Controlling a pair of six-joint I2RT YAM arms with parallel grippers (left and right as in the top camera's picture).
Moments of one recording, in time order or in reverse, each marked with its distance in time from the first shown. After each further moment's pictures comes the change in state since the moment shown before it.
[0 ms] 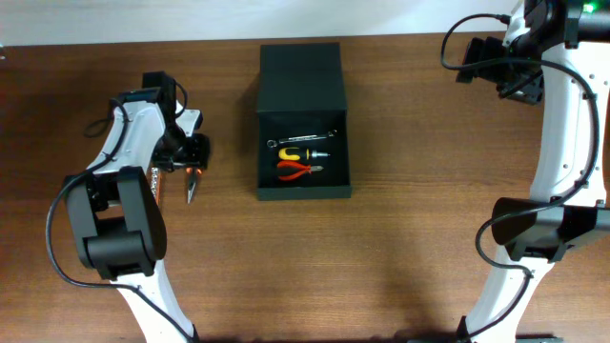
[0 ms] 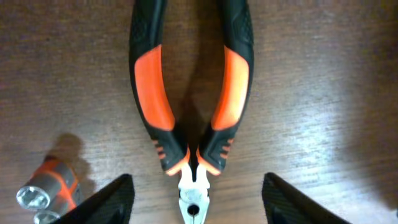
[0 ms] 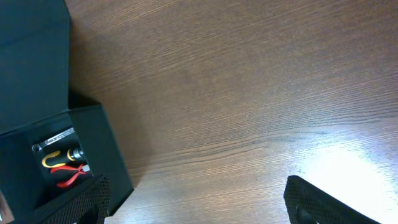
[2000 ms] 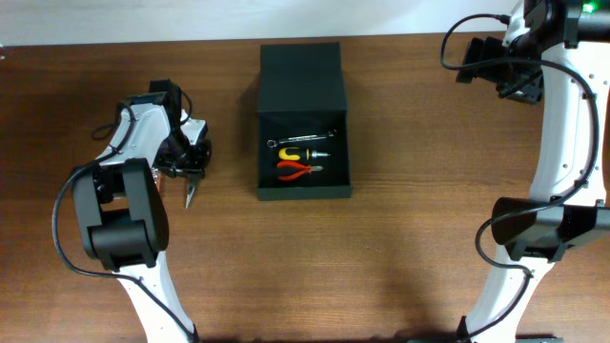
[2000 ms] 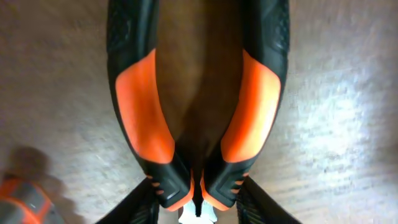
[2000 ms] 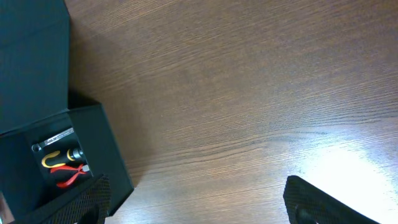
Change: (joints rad) left arm -0.003 0.064 0.000 -0.040 -0.014 0.051; right arm 0.000 0.002 0.000 0.000 0.000 0.000
